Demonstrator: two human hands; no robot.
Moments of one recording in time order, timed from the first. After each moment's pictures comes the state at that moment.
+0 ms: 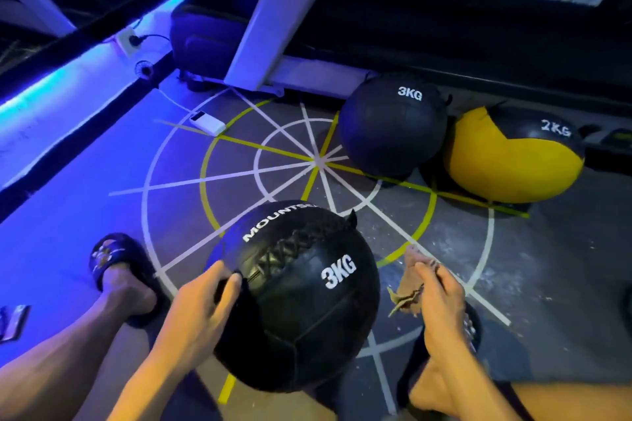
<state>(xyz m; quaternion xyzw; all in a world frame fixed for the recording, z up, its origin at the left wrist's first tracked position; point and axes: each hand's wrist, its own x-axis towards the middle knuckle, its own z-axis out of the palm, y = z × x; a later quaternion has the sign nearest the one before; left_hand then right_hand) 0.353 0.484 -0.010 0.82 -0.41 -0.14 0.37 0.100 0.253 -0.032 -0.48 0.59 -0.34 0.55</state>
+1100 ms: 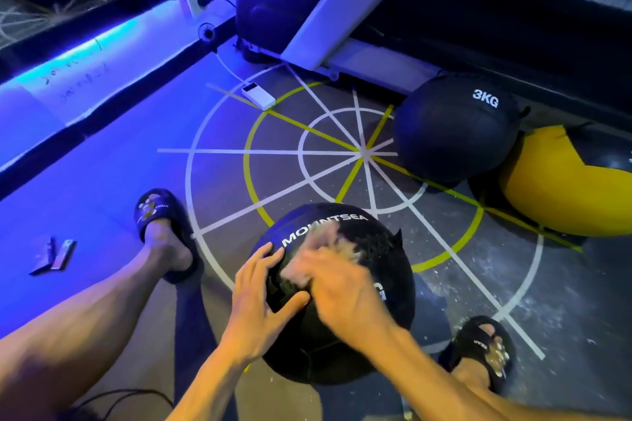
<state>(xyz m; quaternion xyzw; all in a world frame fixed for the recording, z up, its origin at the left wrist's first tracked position) 0.339 0.510 -0.088 0.82 -0.31 -0.17 0.46 0.235 0.348 -0.013 -0.92 0.07 -0.18 0.35</state>
